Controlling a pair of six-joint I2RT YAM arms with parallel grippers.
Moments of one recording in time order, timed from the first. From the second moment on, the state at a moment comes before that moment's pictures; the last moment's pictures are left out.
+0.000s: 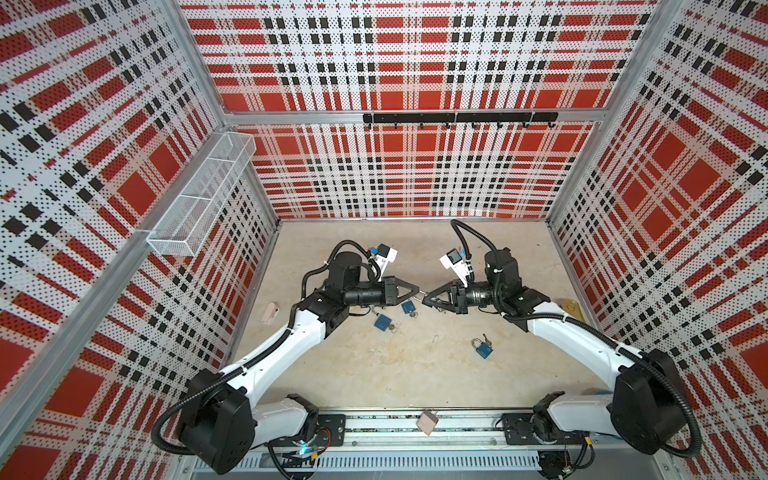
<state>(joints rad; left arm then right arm) -0.49 1.23 0.88 0.00 0.81 -0.74 0.50 1.33 0.89 0.02 -1.00 0.40</state>
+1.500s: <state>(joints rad) -0.54 1.20 0.84 0.10 0.68 -0.67 0.46 1.50 0.82 0.70 -1.23 1.03</state>
